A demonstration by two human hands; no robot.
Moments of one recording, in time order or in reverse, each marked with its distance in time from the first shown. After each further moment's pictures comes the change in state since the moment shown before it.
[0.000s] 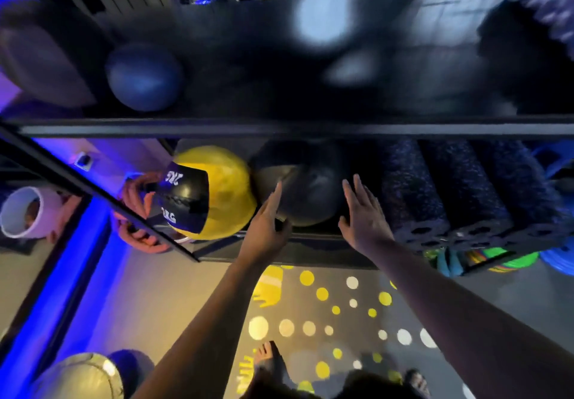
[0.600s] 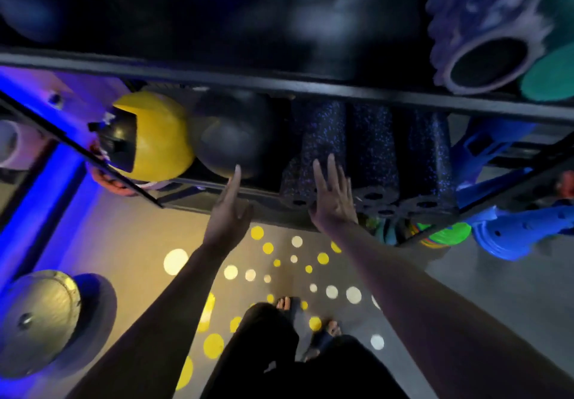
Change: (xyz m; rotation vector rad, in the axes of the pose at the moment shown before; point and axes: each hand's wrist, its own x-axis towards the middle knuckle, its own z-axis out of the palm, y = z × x) left_hand -0.083 0.146 0.164 0.091 0.110 -0.091; right_hand -0.091 0.188 -0.087 -0.030 -0.071 -0.099
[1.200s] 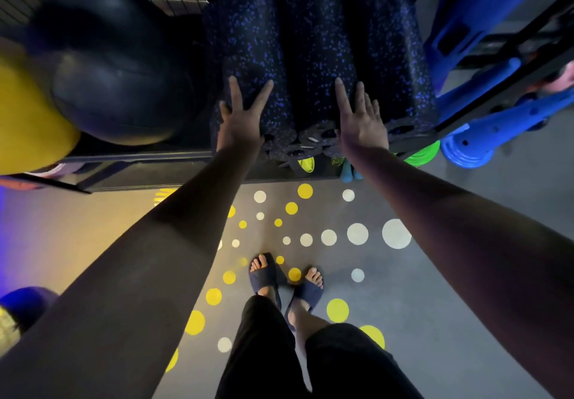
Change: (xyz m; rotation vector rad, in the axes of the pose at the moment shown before) left_hand 0.155 0.026 0.214 0.427 -0.269 0.105; right_hand 0.064 0.213 0.063 -0.263 0.128 0.249
